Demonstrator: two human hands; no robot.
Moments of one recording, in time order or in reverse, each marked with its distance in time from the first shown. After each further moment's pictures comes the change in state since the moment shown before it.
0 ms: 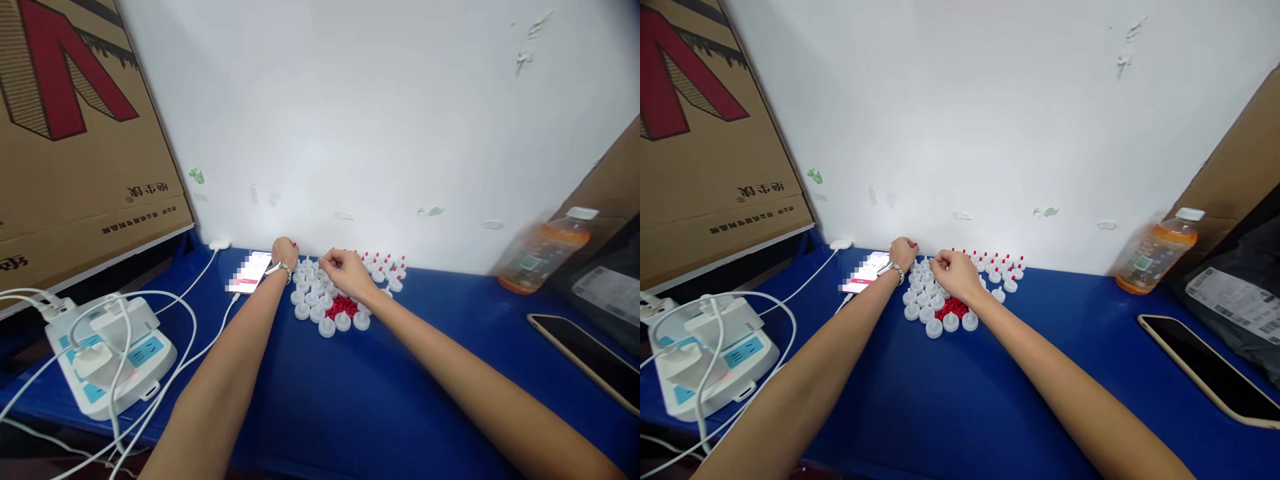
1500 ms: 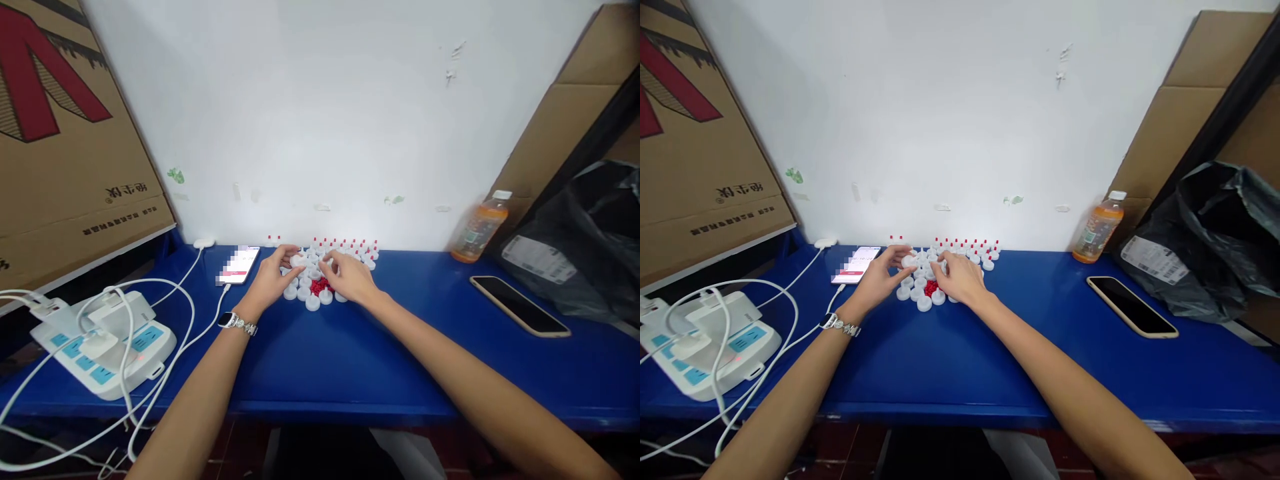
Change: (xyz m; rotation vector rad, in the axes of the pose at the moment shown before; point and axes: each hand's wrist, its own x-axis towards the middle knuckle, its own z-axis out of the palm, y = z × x) left_hand -0.131 -0.005 -0.083 -0.529 -0.216 0.590; right_hand -0.068 -0.005 -0.030 -0.279 0.035 0.073
